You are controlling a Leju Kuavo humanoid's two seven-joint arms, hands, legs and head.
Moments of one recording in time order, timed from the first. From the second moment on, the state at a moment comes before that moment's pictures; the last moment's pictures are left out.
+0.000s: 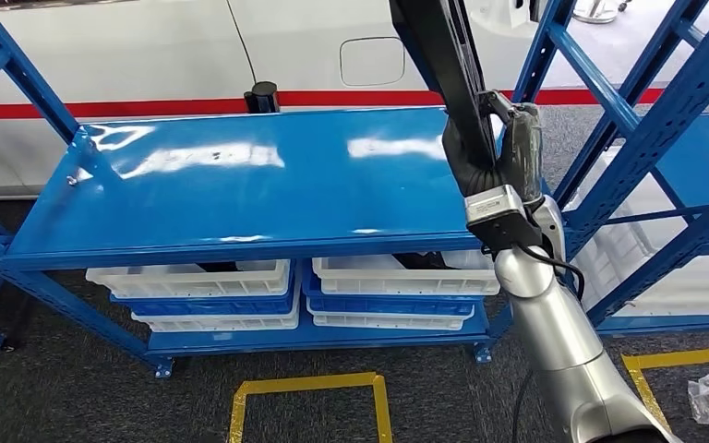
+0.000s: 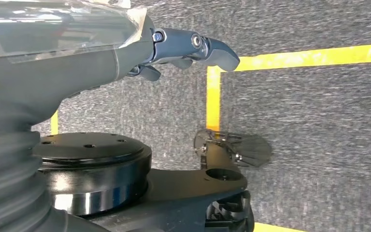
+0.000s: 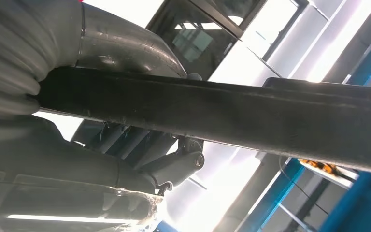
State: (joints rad) left arm -0.18 -0.26 0.92 -0.20 -0.81 0.32 -0.24; right arm -0.64 -0.09 0.37 -1.40 0.40 -0.36 -0.40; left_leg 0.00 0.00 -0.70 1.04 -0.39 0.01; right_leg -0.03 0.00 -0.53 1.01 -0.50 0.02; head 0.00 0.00
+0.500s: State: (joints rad) left arm -0.19 -0.26 0.92 -0.20 -0.81 0.32 -0.24; right arm -0.64 -0.08 0.38 -1.39 0.40 -0.35 -0.40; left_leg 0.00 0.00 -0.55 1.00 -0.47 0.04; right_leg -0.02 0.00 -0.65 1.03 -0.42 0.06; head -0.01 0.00
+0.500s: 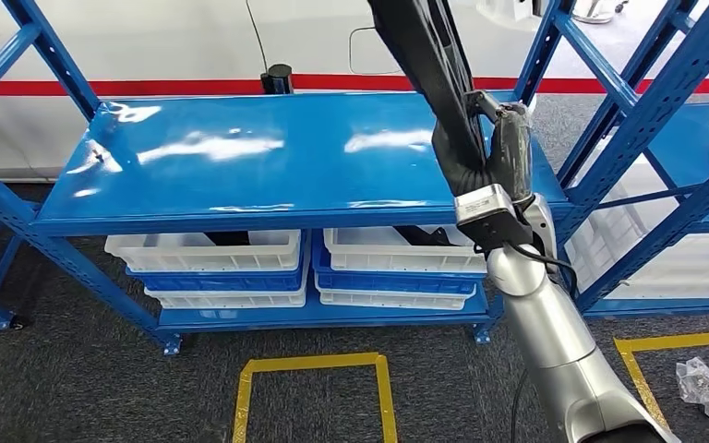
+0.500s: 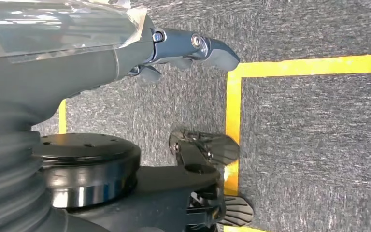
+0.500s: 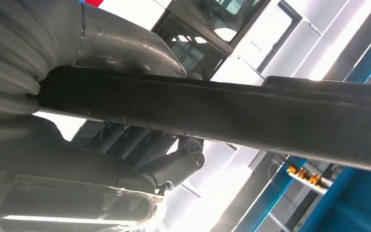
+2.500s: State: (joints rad) left arm -0.18 -0.22 0.92 -0.20 -0.80 0.34 -0.26; right arm -0.55 -0.03 0.32 -1.27 0.35 -0.35 -0.43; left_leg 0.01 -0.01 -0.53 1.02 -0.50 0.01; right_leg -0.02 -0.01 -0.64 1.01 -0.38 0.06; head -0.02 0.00
